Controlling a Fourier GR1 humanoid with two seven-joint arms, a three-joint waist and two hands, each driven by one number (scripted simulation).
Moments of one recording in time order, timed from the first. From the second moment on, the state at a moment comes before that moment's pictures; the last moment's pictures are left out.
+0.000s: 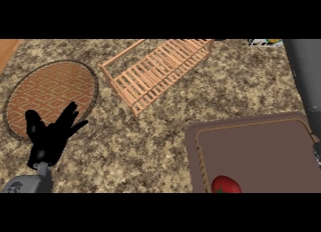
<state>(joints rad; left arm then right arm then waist) -0.08 0.24 -0.01 -1.38 0.19 0.05 0.28 -1.46 -0.28 -0.03 -0.94 0.31 0.50 0.18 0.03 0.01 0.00</state>
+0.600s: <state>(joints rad) -0.08 0.24 0.00 -1.37 0.19 0.04 0.28 -1.55 -0.22 -0.01 -0.61 0.45 0.32 -0.04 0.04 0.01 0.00</state>
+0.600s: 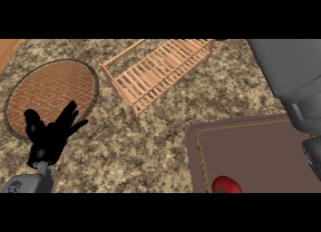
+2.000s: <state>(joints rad) -0.09 0.24 0.00 -1.38 0.18 0.03 0.30 -1.70 -0.22 -0.30 -0.28 0.27 0.25 -0.06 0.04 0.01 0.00</state>
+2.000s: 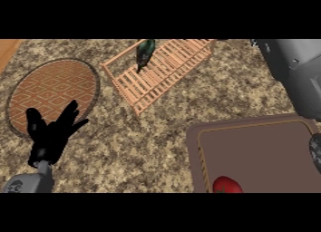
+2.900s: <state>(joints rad) -0.10 0.23 -0.01 -1.38 0.18 0.03 0.30 -1.69 -0.50 -0.51 -0.22 0.13 0.08 0.06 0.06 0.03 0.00</state>
